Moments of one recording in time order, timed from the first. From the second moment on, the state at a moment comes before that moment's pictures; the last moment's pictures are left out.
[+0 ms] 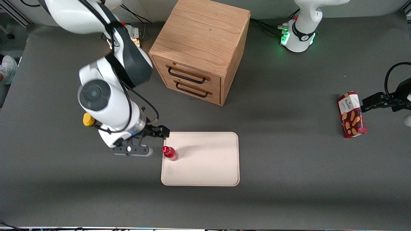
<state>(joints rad) 0.38 0.52 0.09 -1.17 -0.01 1.72 0.54</state>
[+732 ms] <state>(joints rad) 0.18 0.15 0.08 -1.40 -0.01 1.54 0.35</state>
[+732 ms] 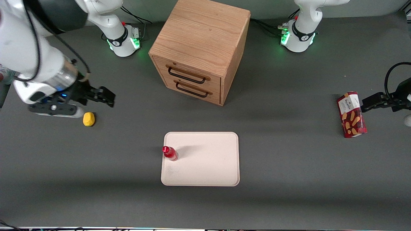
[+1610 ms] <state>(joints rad) -0.06 -0.02 0.03 -1.58 -0.01 1.53 0.01</state>
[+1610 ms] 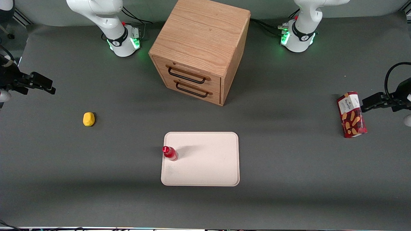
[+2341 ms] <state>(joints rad) -0.03 -0.03 0.00 -1.58 -0.01 1.53 0.01</state>
